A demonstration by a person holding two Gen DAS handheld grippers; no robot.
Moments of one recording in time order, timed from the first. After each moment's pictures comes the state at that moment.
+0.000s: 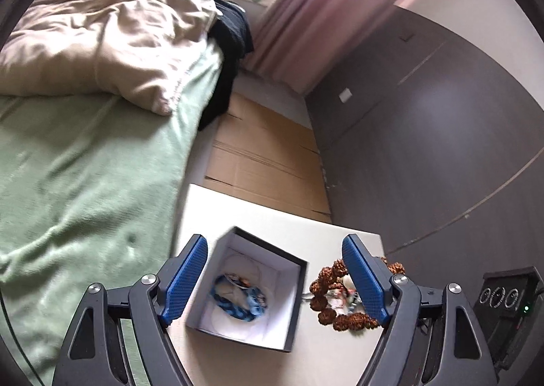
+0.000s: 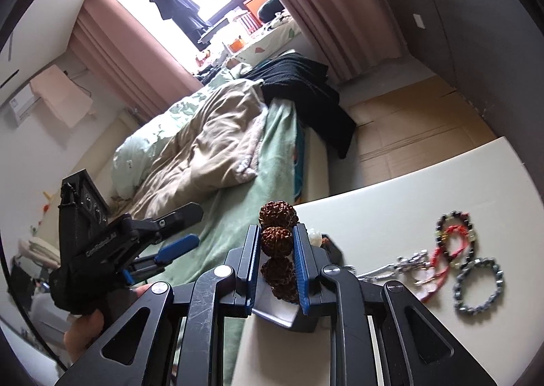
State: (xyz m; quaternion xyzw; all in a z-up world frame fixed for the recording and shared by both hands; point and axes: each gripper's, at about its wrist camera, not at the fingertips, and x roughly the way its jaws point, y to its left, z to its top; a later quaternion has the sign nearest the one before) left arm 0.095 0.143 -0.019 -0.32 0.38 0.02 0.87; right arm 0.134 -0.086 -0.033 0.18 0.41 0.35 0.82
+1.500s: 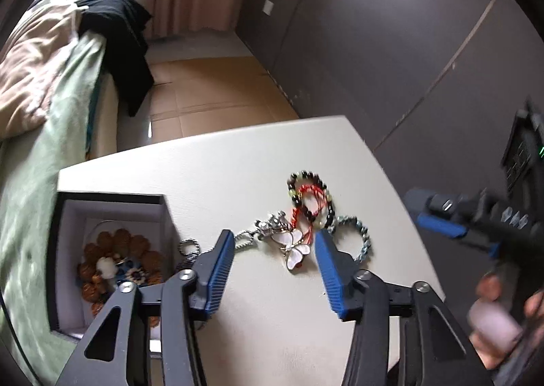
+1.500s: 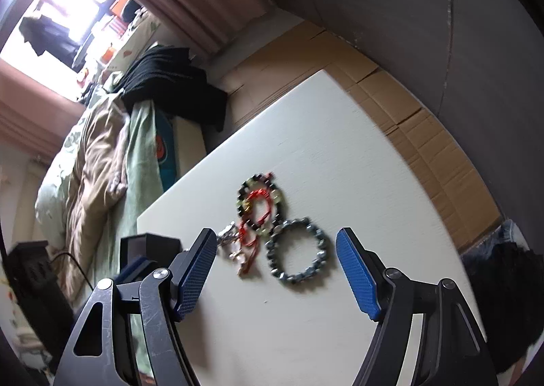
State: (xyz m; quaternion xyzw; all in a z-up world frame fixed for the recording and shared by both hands) left arm 0.148 -0.037 -0.079 -0.11 0.49 -0.11 0.86; right arm 0.180 -0.248 -0.089 0.22 0.54 0.12 0.80
